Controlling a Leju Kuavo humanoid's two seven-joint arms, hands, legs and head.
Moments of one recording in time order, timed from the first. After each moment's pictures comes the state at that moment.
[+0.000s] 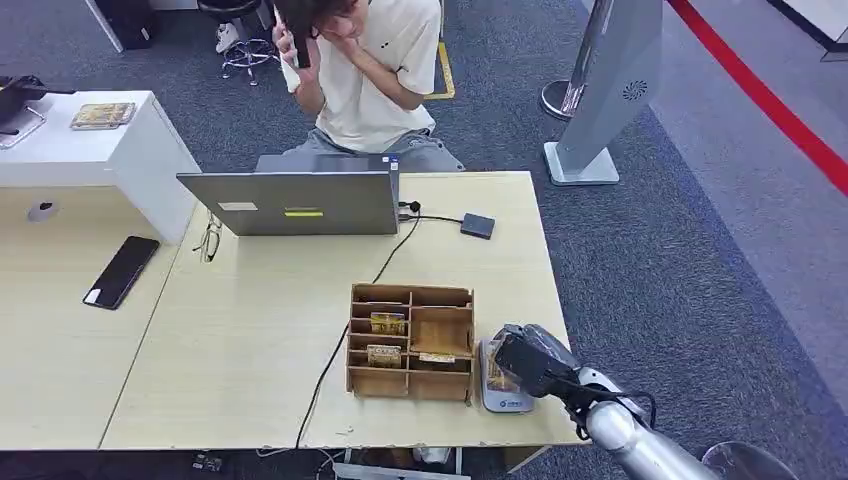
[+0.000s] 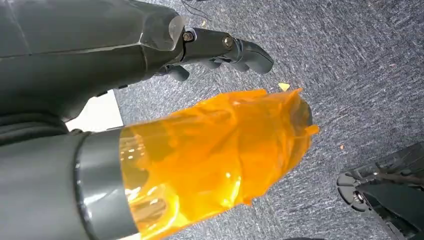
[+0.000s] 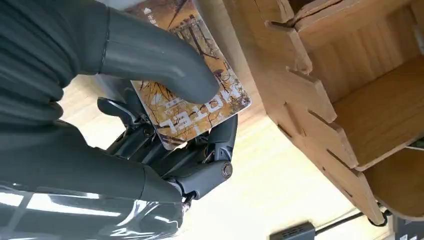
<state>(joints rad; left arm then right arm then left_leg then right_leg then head) -0.10 0.04 -0.86 -0.20 0.22 0.25 0.15 -0.12 -0.36 0.50 -1.27 0.14 -0.10 -0.08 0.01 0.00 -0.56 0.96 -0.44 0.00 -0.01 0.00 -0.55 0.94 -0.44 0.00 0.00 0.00</state>
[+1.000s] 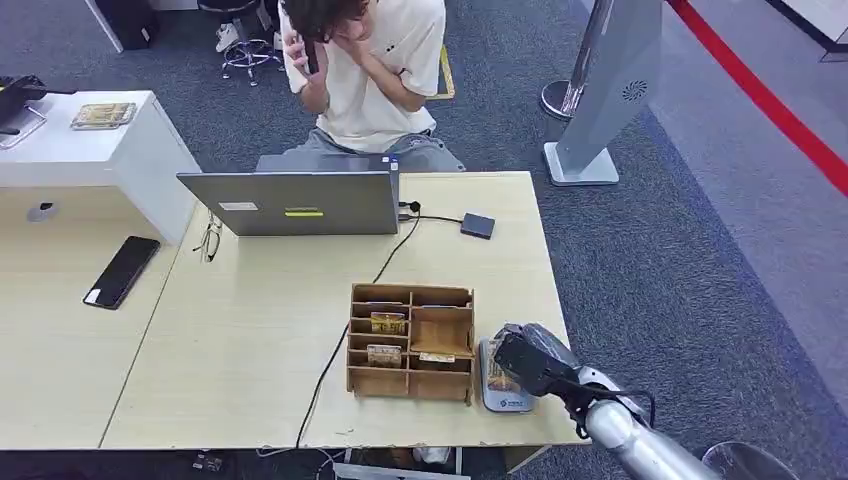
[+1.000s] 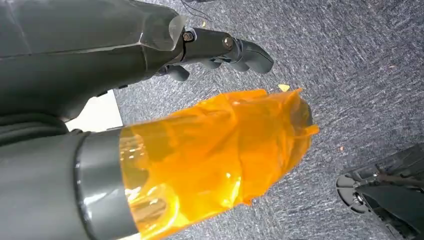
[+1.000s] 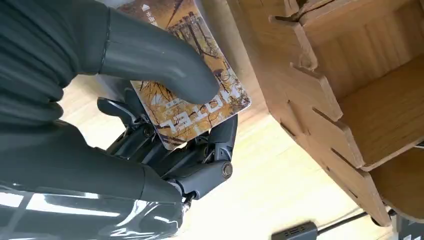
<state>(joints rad) -0.10 0.04 -0.86 -0.20 0.22 0.26 0.15 -0.13 -0.36 0.51 -1.25 0.15 -0.10 -0.08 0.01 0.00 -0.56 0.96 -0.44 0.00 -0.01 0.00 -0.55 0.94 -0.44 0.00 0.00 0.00</state>
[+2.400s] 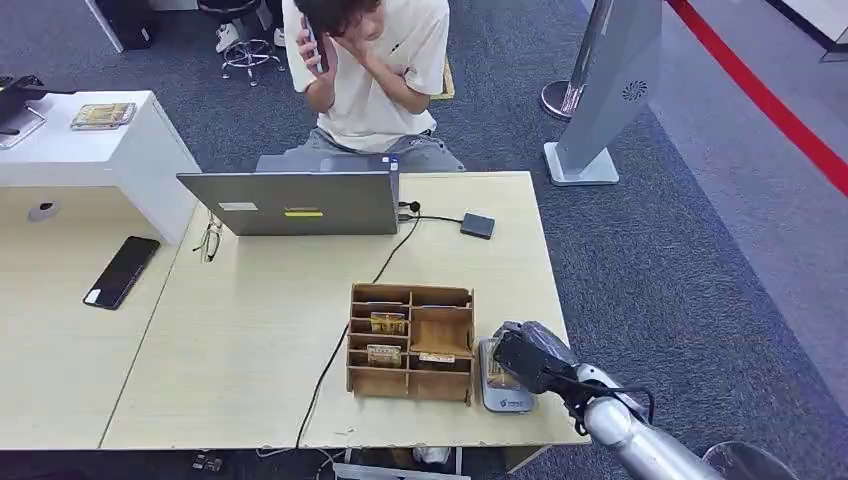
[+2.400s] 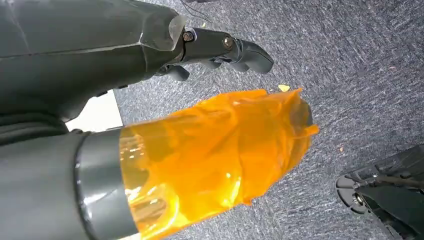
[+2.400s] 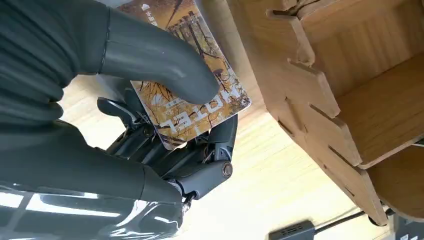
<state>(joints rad) -0.10 0.04 -0.86 -0.20 0.22 0.26 0.15 -0.15 -0.36 0.52 -1.24 0.15 -0.10 -0.09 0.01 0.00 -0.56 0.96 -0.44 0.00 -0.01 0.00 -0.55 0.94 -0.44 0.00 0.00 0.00</state>
